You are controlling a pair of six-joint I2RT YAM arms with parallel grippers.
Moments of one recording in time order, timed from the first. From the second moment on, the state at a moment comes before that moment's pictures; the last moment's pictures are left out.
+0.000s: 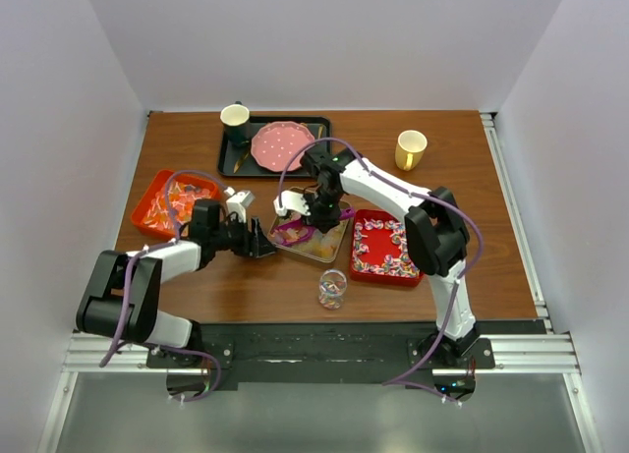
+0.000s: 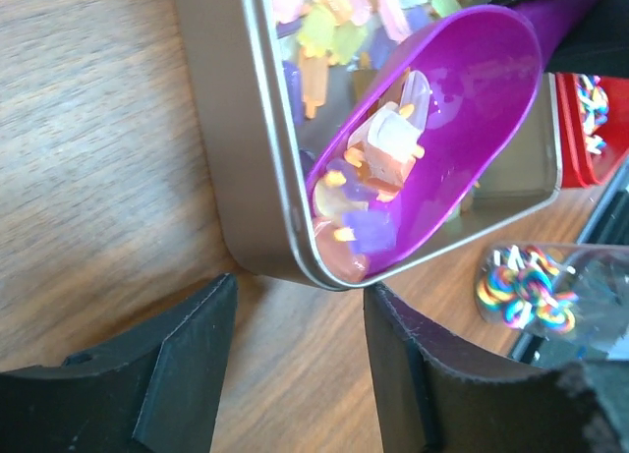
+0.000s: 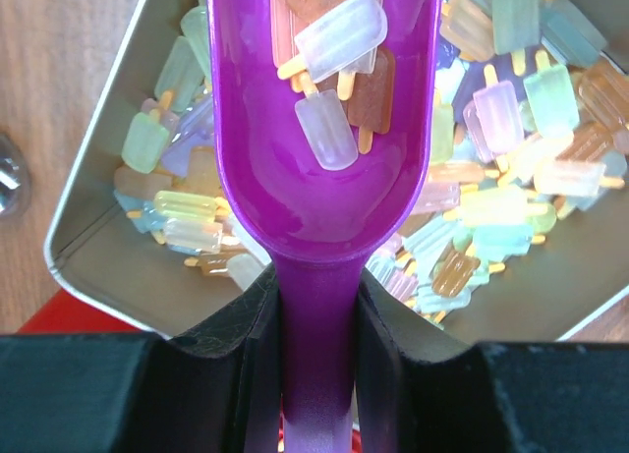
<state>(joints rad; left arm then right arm) -0.17 1.43 0.47 0.21 0.68 -0.23 0.71 2.12 1.79 -1.07 -0.33 -1.09</state>
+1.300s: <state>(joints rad) -0.01 1.30 0.73 -0.01 0.87 -0.14 0.47 1.49 1.44 -1.16 -0.51 -1.12</state>
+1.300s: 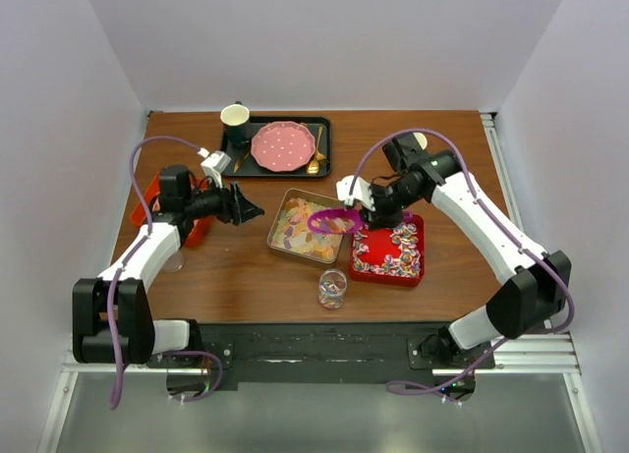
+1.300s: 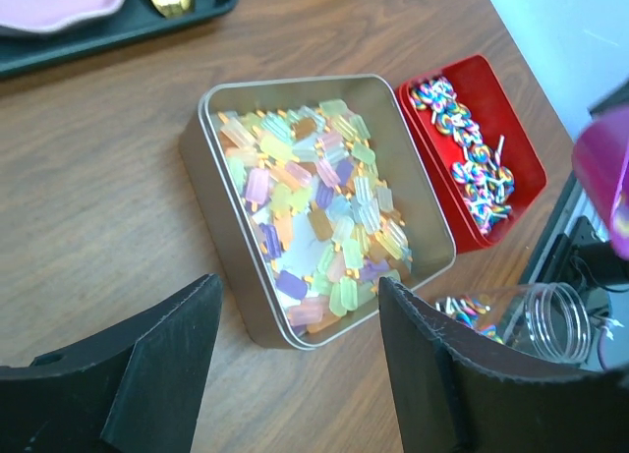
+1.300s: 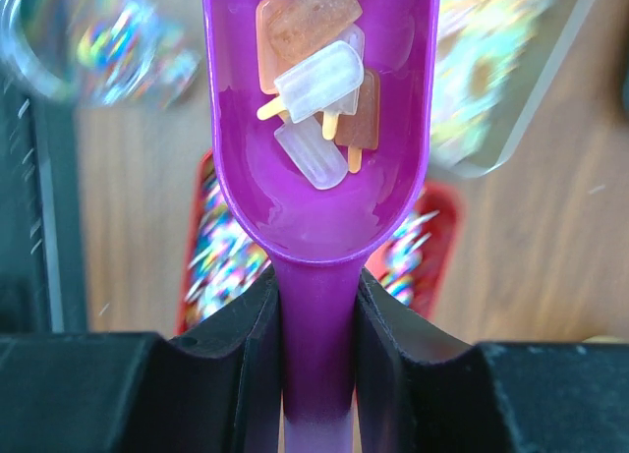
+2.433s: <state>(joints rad) 0.07 1.26 0.77 -0.01 0.73 -0.13 0.76 1.35 1.40 -1.36 0.03 -1.24</state>
